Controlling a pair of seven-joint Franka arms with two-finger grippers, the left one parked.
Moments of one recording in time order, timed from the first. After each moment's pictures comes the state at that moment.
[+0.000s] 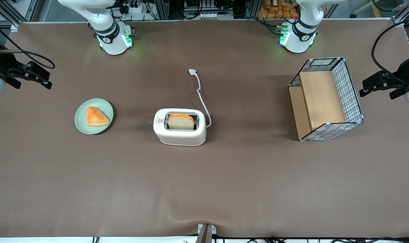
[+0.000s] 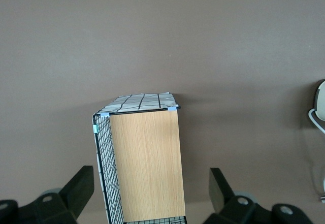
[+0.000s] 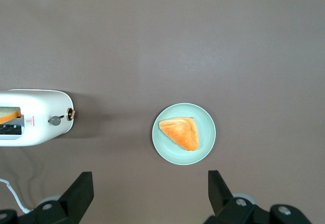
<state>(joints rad) -0.01 -0.05 0.06 -1.57 -0.01 1.55 0.07</state>
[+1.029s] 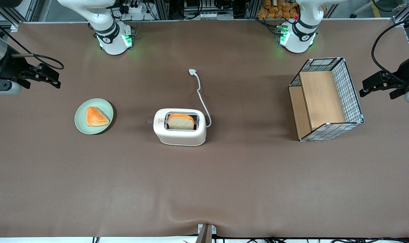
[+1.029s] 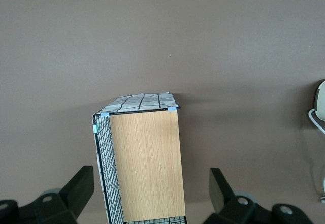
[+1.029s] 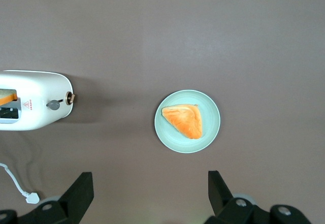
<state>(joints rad) 0.01 -0.01 0.07 -1.57 -0.01 1.50 0.07</state>
